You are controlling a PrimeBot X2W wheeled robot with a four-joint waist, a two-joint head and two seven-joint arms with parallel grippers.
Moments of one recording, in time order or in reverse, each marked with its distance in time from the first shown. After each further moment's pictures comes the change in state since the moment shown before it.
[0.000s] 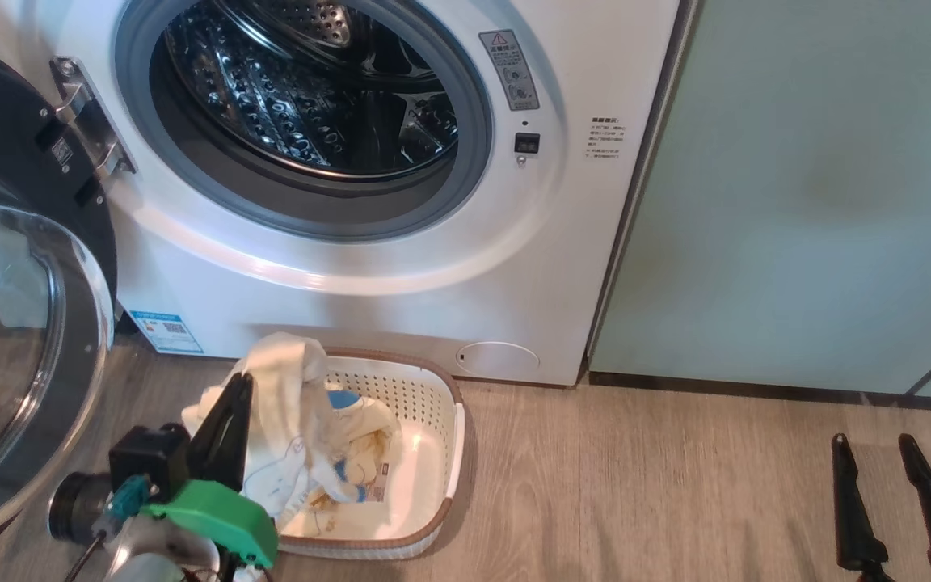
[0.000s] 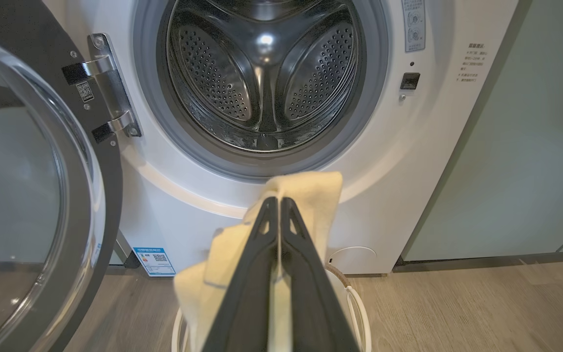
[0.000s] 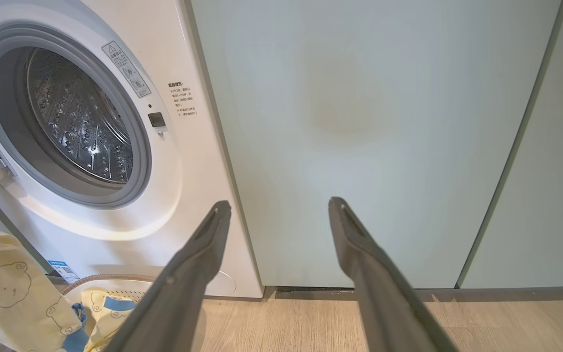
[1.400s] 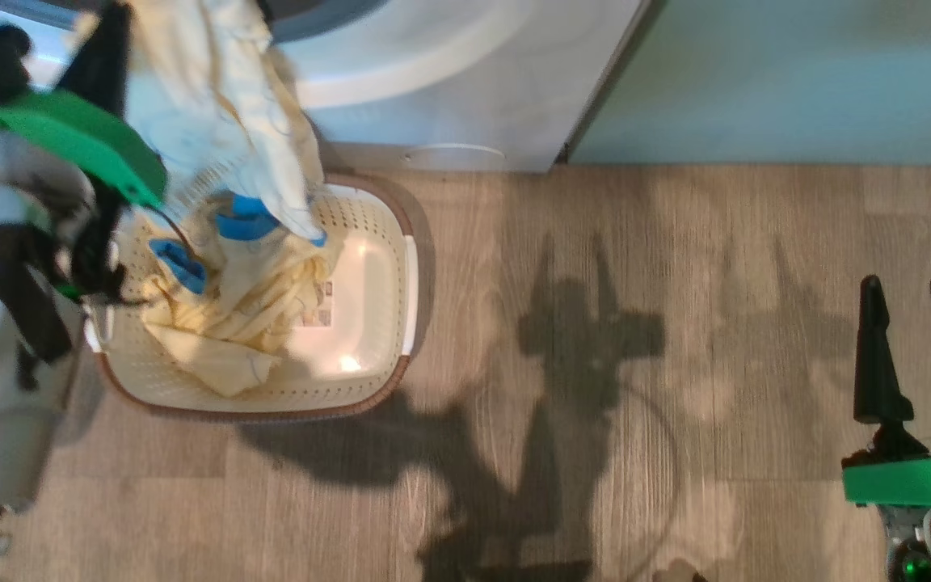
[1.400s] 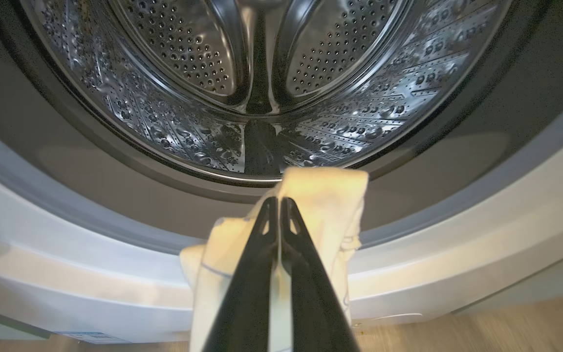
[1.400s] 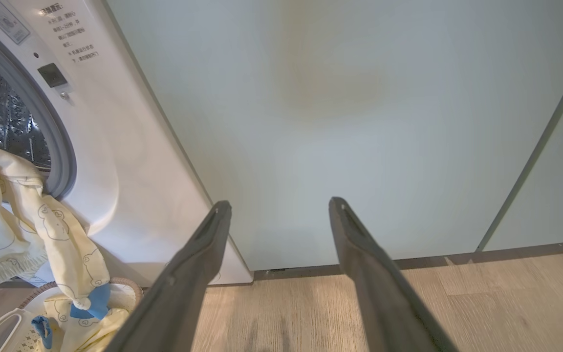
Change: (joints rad) left arm -0.764 0.100 0.023 0.377 -0.132 -0.181 0.131; right arm -0.239 0.000 0.028 -0.058 0.108 0.000 0.000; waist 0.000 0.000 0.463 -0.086
